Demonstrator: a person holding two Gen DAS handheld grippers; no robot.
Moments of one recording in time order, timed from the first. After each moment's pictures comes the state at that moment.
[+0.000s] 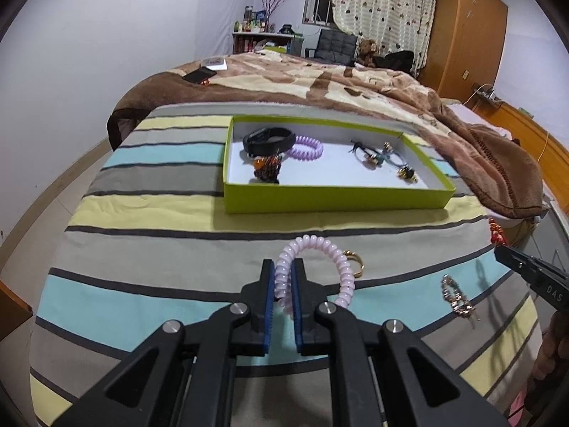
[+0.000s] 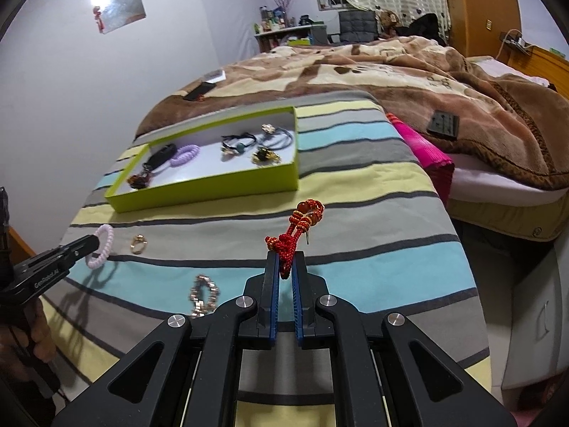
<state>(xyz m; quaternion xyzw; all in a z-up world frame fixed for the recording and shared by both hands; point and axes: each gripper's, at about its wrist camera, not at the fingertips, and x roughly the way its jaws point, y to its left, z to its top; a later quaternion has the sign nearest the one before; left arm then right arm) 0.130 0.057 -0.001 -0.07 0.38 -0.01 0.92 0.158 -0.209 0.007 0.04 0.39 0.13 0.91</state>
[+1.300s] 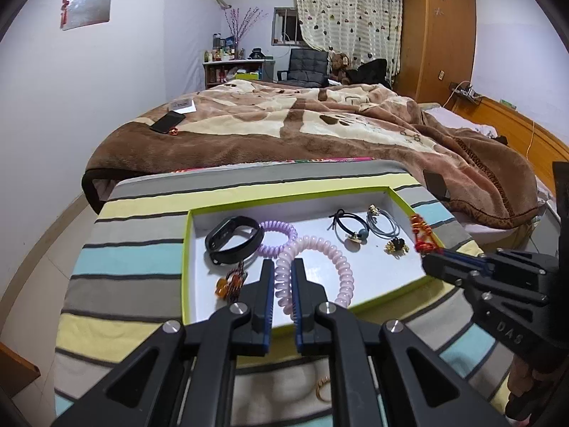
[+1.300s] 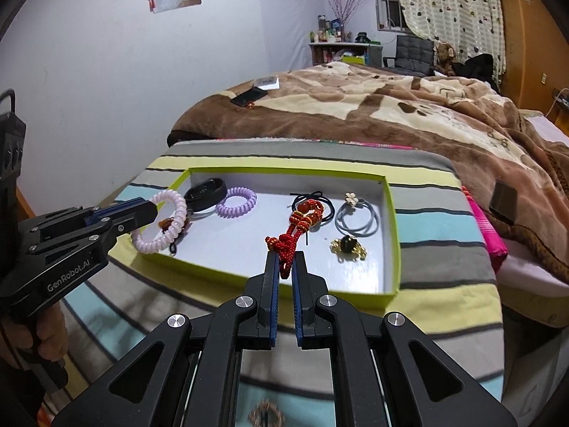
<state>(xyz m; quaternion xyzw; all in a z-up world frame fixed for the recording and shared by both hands) 0.215 0.033 0.039 -0.01 0.34 -0.05 0.94 0.236 -0.128 0.032 -0.03 0.37 0.21 0.91</state>
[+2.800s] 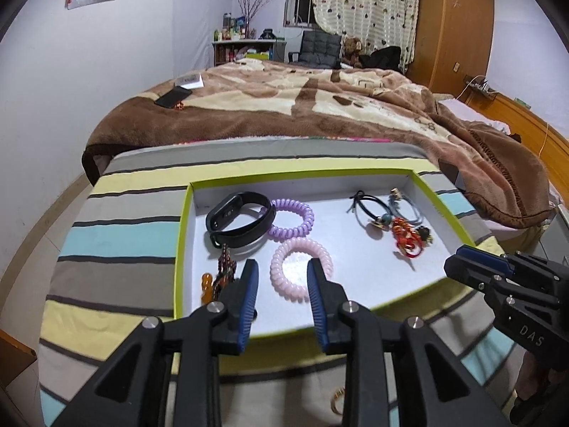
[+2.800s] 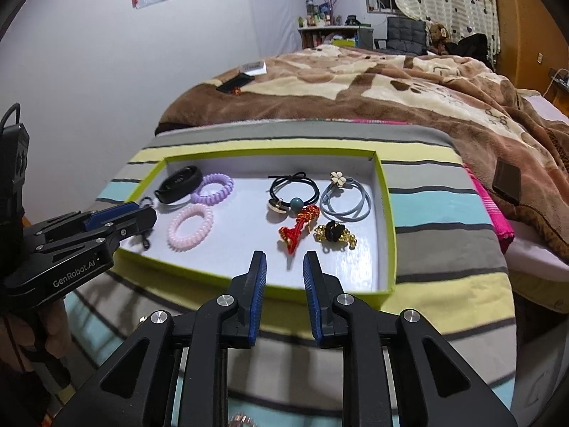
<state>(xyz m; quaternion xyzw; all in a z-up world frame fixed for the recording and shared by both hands) 0.224 0.041 0.016 -0.03 0.37 -0.04 0.93 0.244 -0.140 0.014 -0.01 0.39 0.20 0.90</state>
